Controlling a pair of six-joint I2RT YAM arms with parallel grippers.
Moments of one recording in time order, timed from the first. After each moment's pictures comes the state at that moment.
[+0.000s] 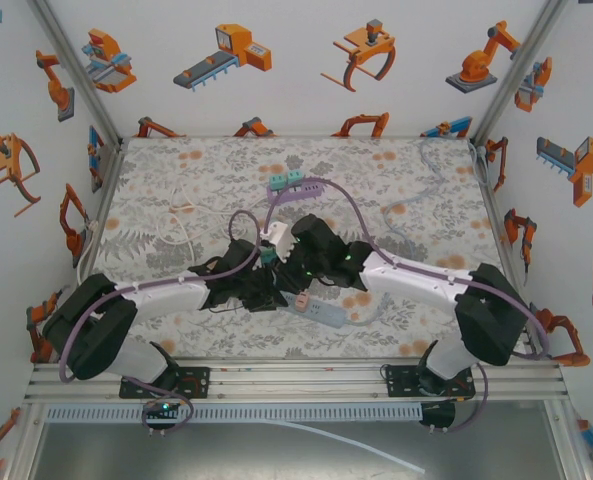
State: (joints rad) left arm -0.80 1.44 0.58 -0.07 0.21 -0.93; right arm 0.95 1.51 1.01 -0.21 -0.29 -0.07
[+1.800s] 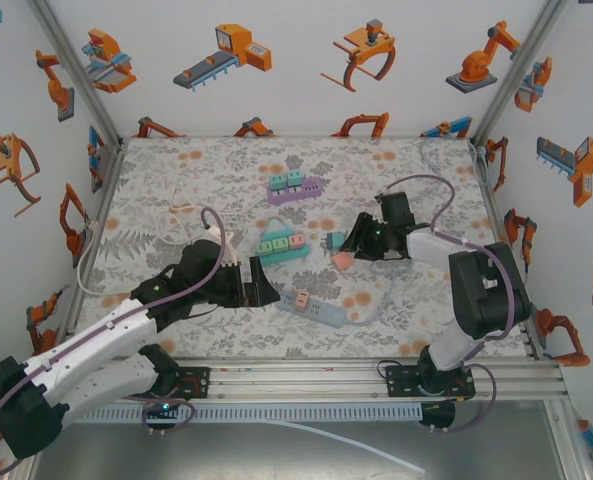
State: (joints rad) left arm -0.79 0.90 0.60 -0.37 0.19 -0.72; right arm 0.28 1.62 0.84 -0.15 -0.35 0.60
